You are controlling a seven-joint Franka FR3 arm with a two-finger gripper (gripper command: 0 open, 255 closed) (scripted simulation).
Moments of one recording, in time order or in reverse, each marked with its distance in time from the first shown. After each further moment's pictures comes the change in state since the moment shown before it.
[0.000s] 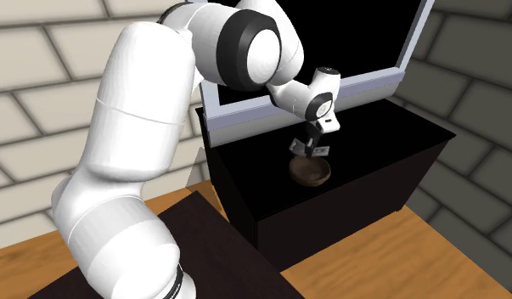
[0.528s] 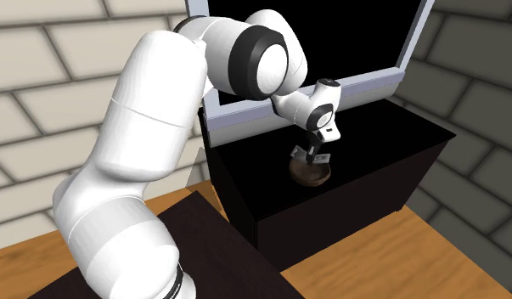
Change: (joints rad) arm -0.016 0.079 0.004 0.030 0.008 0.048 -0.021
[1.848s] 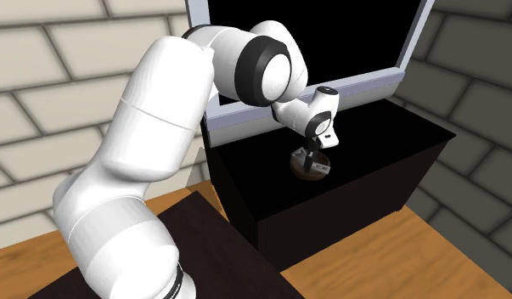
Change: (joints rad) arm -0.002 0.055 0.004 0.017 0.004 0.038 -0.004
